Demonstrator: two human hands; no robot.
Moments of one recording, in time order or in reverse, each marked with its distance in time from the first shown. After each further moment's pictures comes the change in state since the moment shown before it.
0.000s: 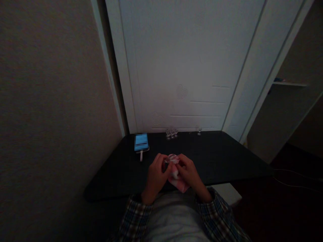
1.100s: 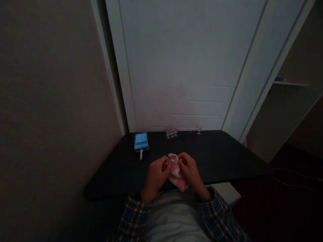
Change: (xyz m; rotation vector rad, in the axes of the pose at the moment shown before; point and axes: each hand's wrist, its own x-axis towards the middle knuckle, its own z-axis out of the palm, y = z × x) left_hand 0.001 -0.002 0.002 0.051 -0.091 -0.035; right_hand -0.001 0.006 0.001 -0.043 0.106 0.107
